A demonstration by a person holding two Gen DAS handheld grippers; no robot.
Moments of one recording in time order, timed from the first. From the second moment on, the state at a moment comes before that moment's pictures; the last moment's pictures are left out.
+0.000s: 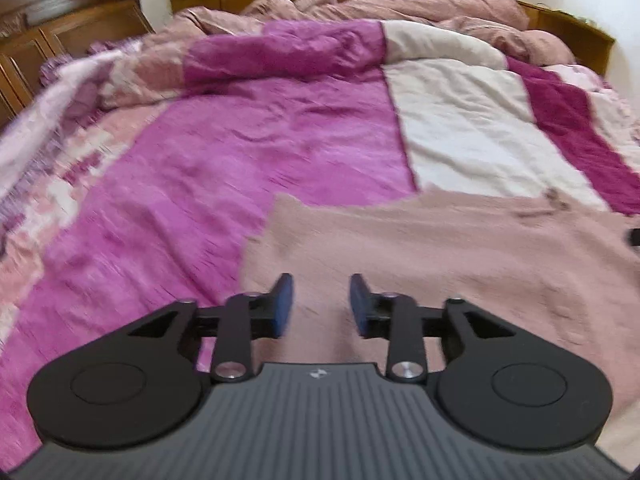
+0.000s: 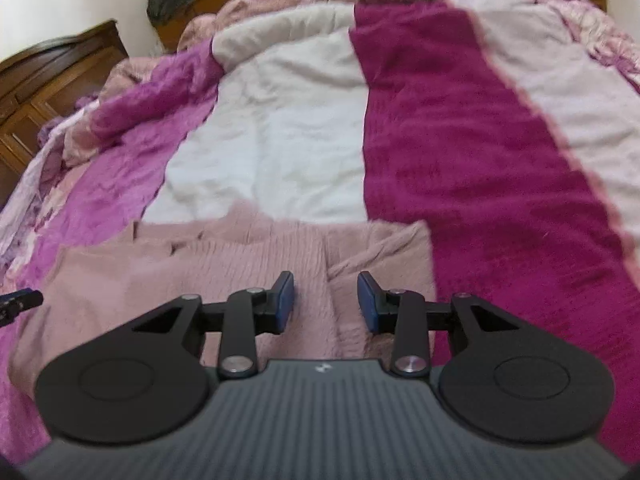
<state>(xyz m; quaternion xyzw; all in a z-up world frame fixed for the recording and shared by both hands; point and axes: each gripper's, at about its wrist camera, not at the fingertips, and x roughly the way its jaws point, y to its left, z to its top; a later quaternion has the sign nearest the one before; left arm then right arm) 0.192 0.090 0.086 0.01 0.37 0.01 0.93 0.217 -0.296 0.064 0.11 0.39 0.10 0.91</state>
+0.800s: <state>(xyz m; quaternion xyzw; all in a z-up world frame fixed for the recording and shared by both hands) 0.170 -0.021 0.089 -0.09 0.37 -0.14 0.91 0.120 -0.205 0.078 -0.04 0.35 0.30 0.89</state>
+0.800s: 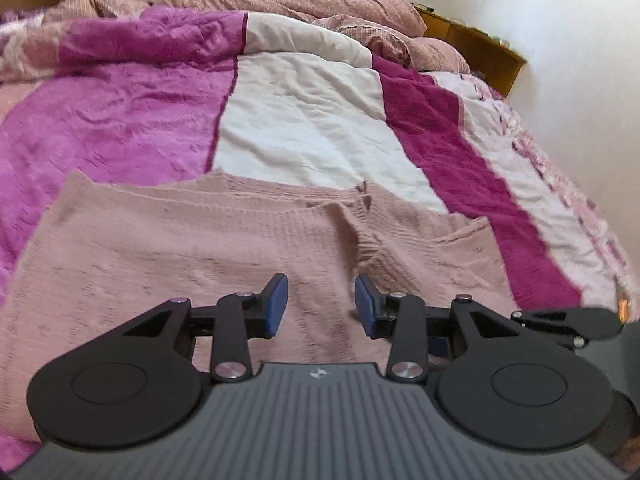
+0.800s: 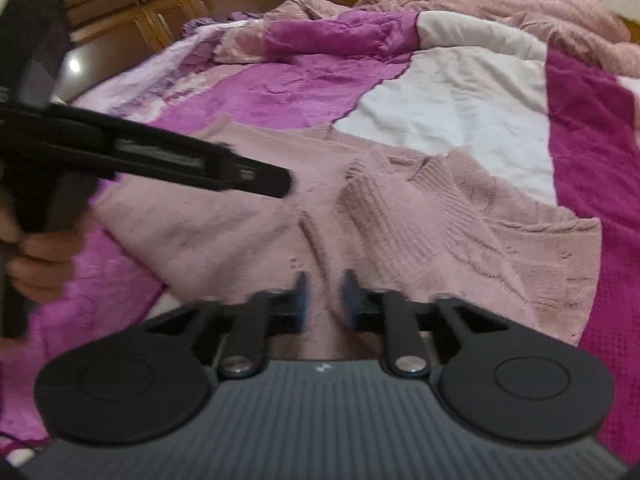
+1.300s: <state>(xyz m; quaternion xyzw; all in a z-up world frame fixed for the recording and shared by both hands) 0.177 -0.032 0.073 -0.04 0.41 -0.11 0.90 0.170 -0.221 0.079 -0.02 0.35 0.26 0.90</state>
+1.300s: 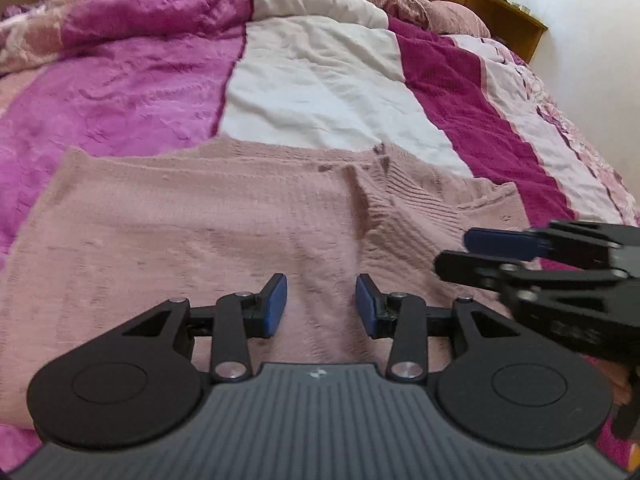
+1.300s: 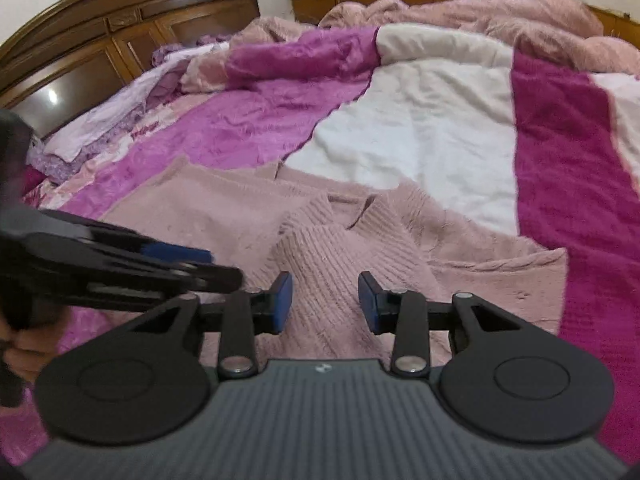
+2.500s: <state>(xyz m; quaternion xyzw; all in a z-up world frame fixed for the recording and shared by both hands) 0.170 -0.008 0.052 0.04 0.40 -0.04 0.91 0.223 -0.292 0.078 0.01 0.34 0.06 0.94</state>
